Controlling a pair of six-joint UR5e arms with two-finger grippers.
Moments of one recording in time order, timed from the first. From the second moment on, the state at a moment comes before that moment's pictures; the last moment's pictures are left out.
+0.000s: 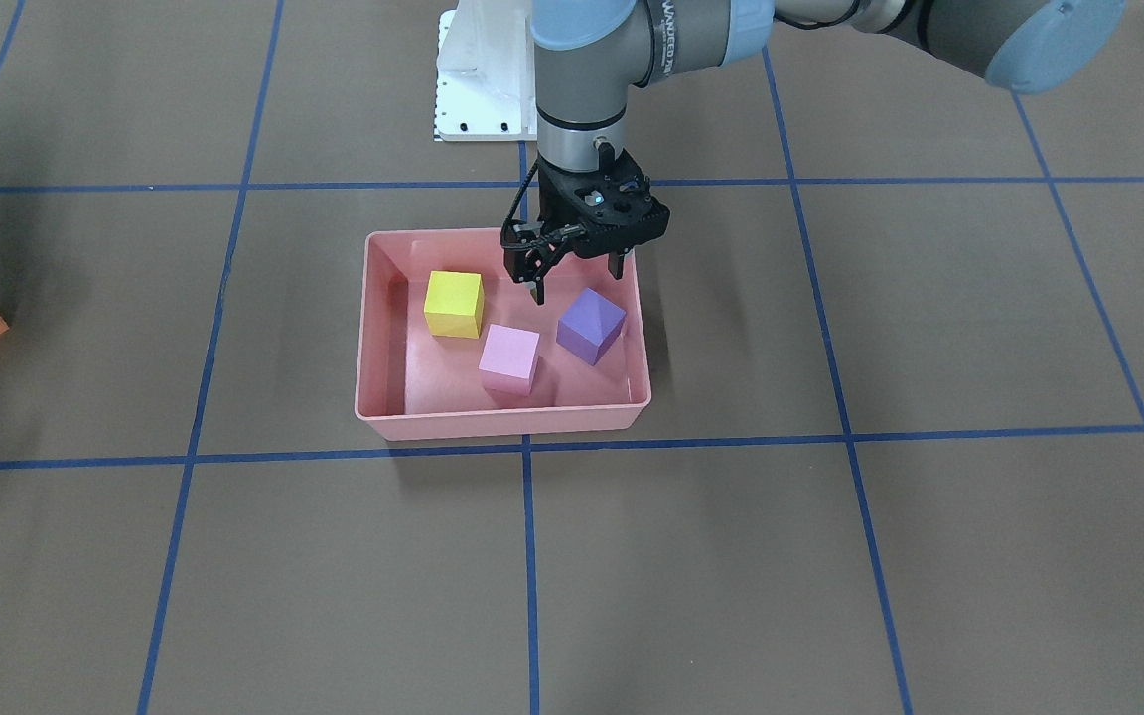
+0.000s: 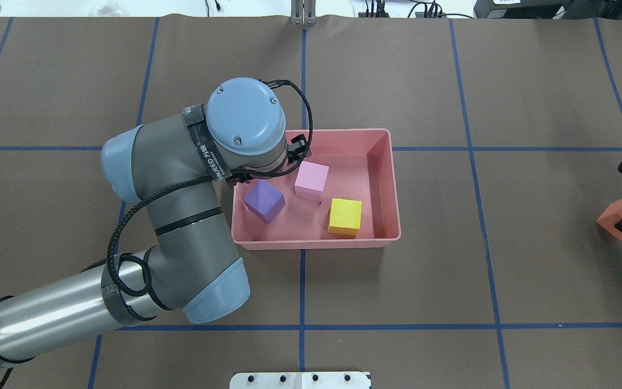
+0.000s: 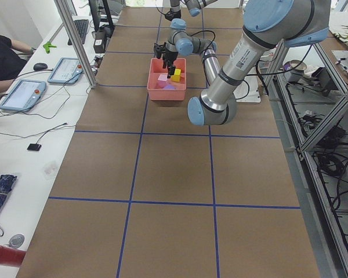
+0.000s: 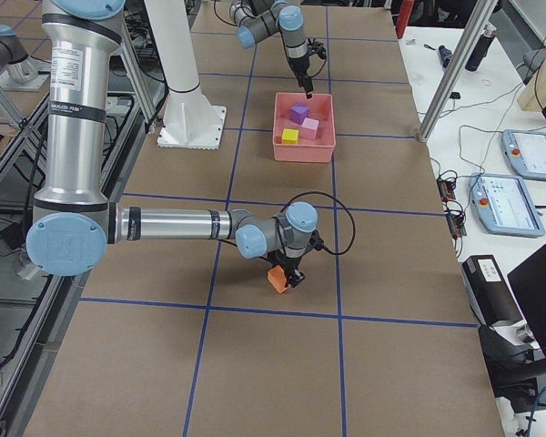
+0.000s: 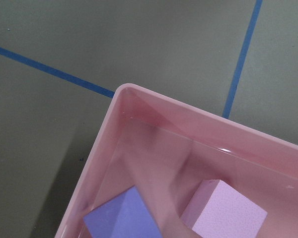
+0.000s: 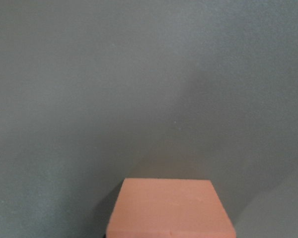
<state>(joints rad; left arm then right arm) -0.53 -2.40 -1.72 -1.41 -1.69 -1.58 1.09 -1.68 1.60 -1.26 2.25 -0.23</state>
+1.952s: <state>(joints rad) -1.03 -1.90 -1.94 -1.38 -1.97 -0.57 0.87 -0.96 1.86 -1.71 2.29 0.96</state>
